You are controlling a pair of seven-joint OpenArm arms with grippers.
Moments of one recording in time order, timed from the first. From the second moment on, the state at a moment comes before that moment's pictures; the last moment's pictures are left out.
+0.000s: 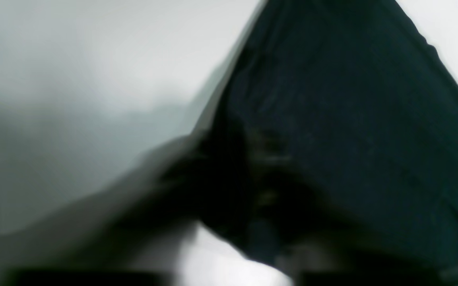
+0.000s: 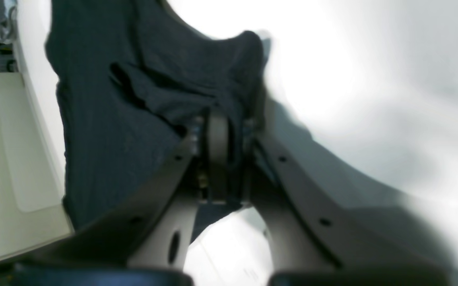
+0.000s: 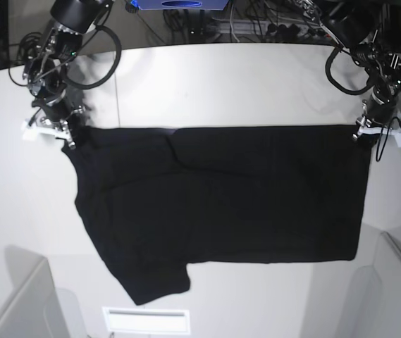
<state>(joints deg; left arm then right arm) 1.5 -8.9 -50.7 70.0 -28.1 -25.8 38.1 -6.0 -3.1 36.6 79.2 45.1 1.9 -42.6</state>
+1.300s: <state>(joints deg) 21.2 -8.6 -46.8 87.0 -27.6 -25.6 40.1 -23.1 -3.0 37.0 96.4 42.9 0.0 -49.3</state>
